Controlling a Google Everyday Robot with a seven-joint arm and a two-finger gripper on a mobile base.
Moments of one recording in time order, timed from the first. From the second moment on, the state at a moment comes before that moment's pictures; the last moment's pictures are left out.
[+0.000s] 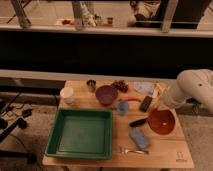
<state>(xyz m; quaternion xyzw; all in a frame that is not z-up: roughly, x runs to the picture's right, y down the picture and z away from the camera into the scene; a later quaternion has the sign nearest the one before) 0.279 0.081 0.726 -0.22 -0.10 -0.05 0.97</state>
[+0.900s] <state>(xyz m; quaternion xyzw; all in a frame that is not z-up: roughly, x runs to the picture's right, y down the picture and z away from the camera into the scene) 0.233 0.063 0.731 -0.22 -0.13 -0.08 0.96</state>
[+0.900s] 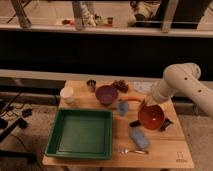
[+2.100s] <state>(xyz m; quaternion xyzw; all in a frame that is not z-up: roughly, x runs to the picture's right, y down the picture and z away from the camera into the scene) 0.166 0.021 0.745 -0.18 -0.13 -0.13 0.97</state>
